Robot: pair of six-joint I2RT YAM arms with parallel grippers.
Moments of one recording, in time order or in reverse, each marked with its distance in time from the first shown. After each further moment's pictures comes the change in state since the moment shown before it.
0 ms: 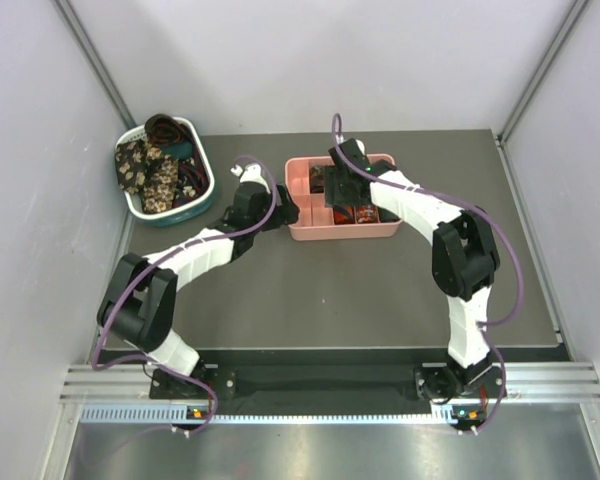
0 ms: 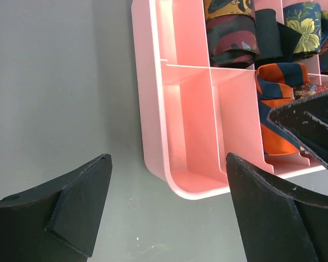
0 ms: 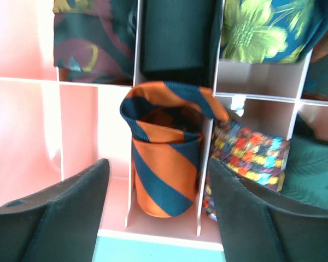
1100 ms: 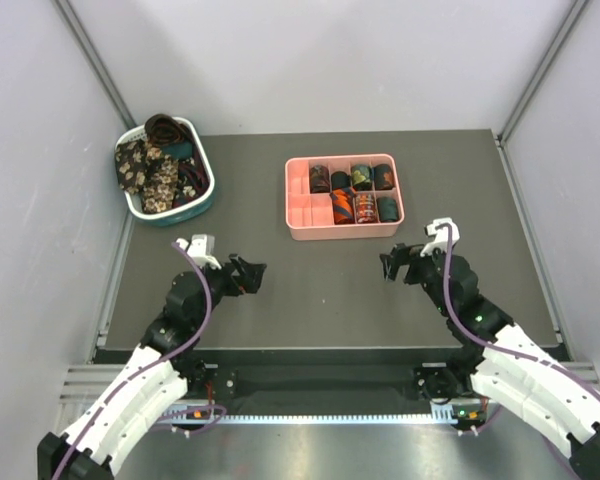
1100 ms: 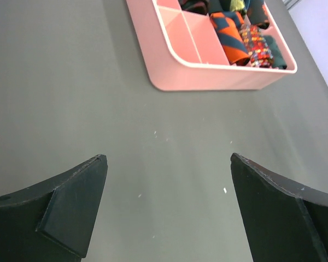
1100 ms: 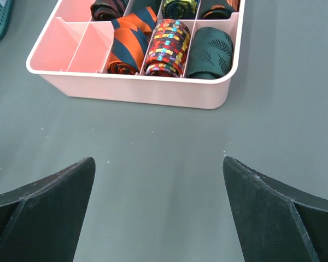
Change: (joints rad) left arm -0.001 -1.072 -0.661 -0.114 0.056 0.060; right arm 0.039 -1.371 -1.299 0.588 0.074 -0.133
